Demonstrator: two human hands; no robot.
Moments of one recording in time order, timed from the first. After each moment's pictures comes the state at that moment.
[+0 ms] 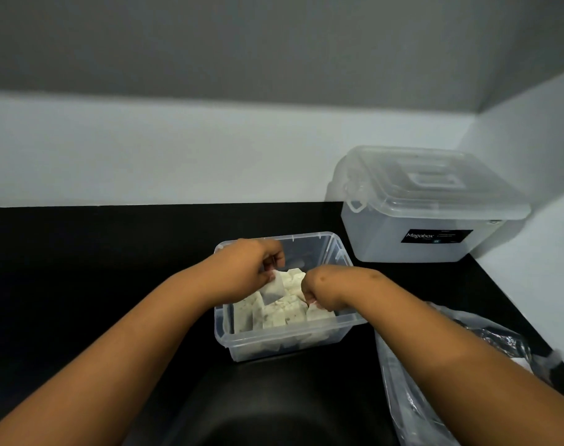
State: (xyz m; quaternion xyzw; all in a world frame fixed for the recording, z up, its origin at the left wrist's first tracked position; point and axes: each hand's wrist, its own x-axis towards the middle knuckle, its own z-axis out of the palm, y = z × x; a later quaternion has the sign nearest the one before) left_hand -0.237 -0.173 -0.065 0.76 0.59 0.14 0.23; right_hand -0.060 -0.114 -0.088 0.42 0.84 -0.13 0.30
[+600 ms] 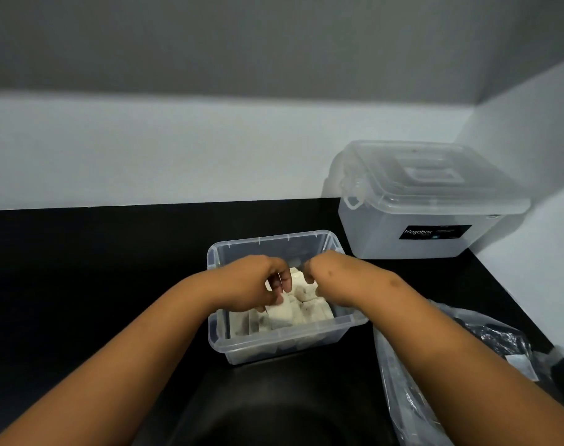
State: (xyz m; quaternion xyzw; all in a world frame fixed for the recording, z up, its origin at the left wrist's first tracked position) left_hand -0.225 -0.157 -0.089 0.73 0.56 0.09 0.40; right_hand -0.054 -0.117 -0.075 0.50 0.83 -0.12 0.23
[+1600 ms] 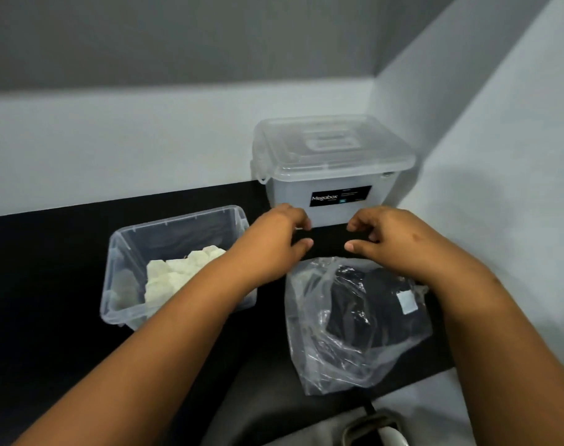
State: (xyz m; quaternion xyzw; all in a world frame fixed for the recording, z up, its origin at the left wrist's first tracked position) left_hand -0.029 -0.170 -0.051 0.78 0.54 0.23 0.19; right_hand 0.177 -0.170 -0.021 0.61 0.77 -0.15 -0.08
